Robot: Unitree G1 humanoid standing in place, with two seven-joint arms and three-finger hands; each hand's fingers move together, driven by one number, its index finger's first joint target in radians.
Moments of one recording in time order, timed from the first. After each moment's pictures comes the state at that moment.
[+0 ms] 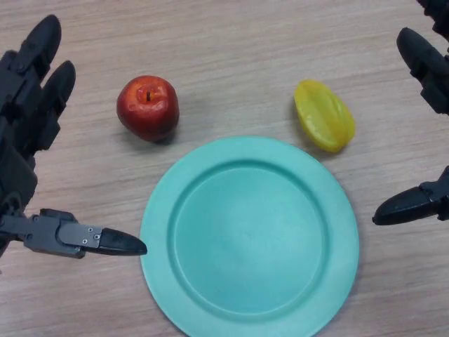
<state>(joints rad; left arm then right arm) 0.03 0.26 0.27 -0.79 -0.23 0.43 -0.25 -0.19 -0.39 -0.26 -0.81 0.47 0.70 0.14</state>
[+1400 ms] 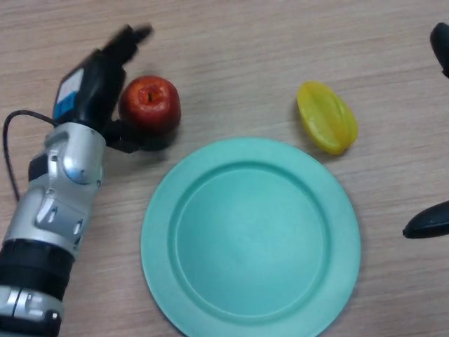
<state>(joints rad) -0.66 0.30 -0.08 0.59 0.62 -0.09 0.10 -0.11 -0.39 -0.38 -0.90 0.59 0.68 0.12</state>
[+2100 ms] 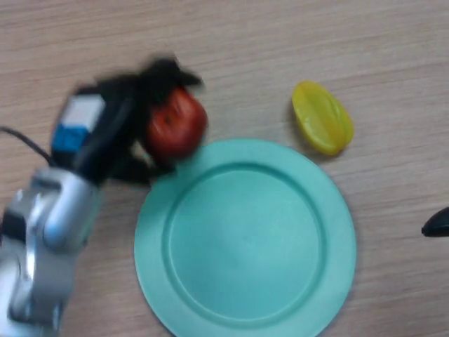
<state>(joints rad) -0.24 0.28 -0.05 -0.23 0.72 -0.12 -0.27 -0.10 -0.41 -0.43 -0.92 0.63 0.68 0.10</state>
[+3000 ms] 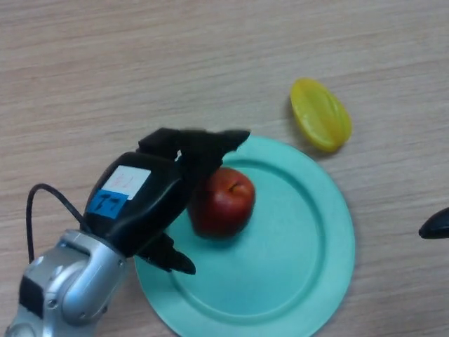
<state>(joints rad) -0.07 0.21 -0.12 -0.46 0.76 -0.11 -0.36 -0.10 -0.41 -0.42 -0.93 0.62 0.68 0.10</state>
